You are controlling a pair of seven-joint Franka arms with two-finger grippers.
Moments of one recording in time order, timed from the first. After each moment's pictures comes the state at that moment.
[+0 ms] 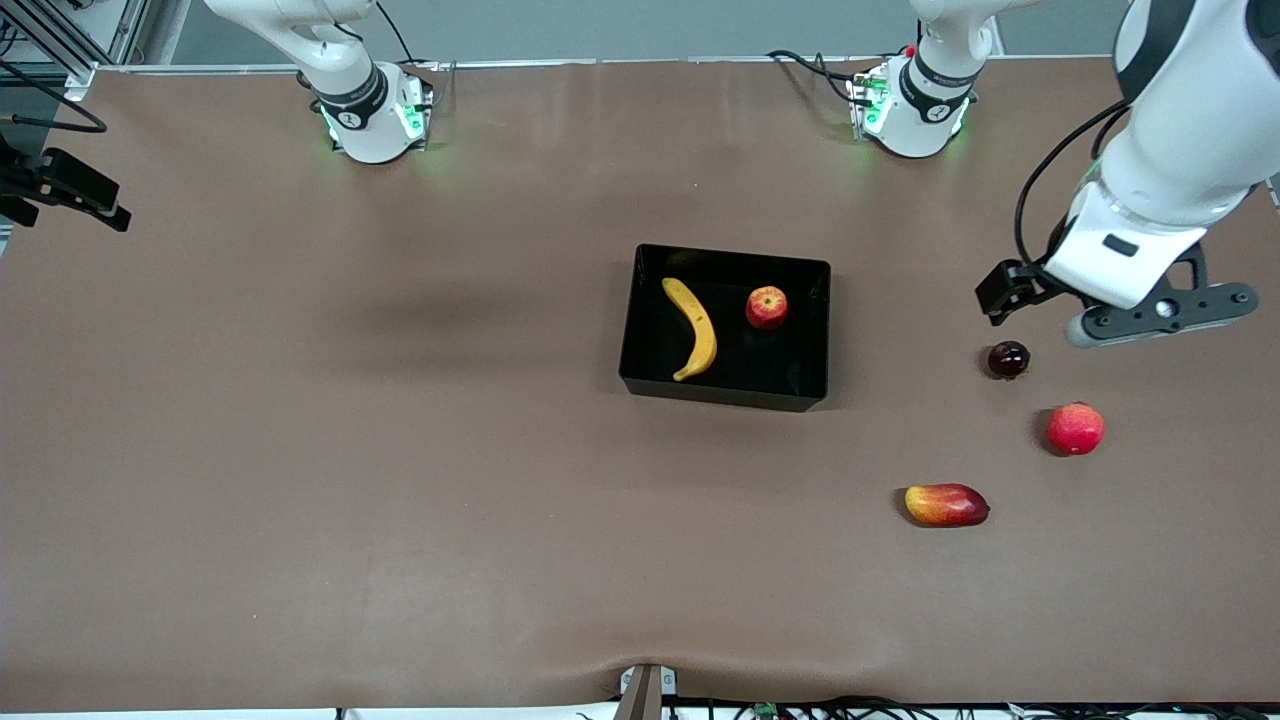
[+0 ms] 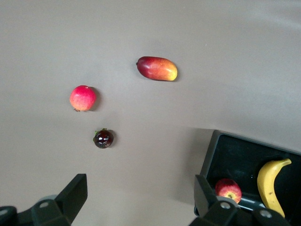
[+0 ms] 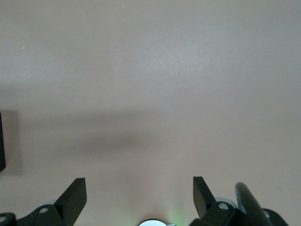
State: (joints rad) left arm 0.28 0.15 -0.60 -1.45 0.22 1.56 -0.44; right arm -0.01 -0.06 -0.03 -1.52 -0.01 1.42 0.02
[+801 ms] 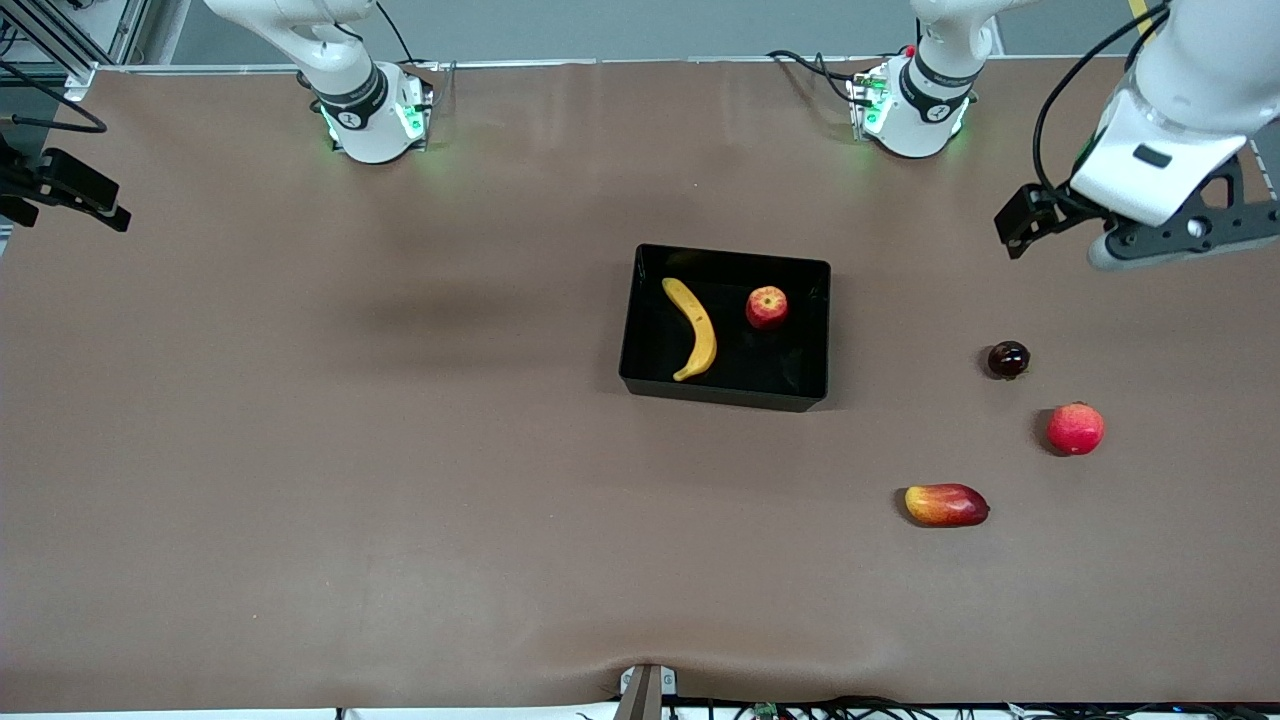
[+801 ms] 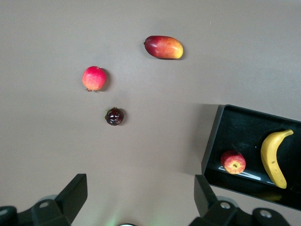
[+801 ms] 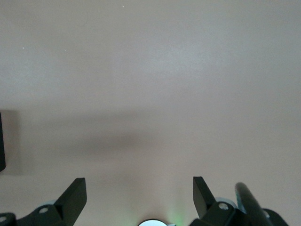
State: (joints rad) left arm 0.29 0.03 -0.60 -1.45 0.16 1.43 -0.39; right arm -0.01 -0.06 -0.03 -1.52 -0.01 1.42 0.02
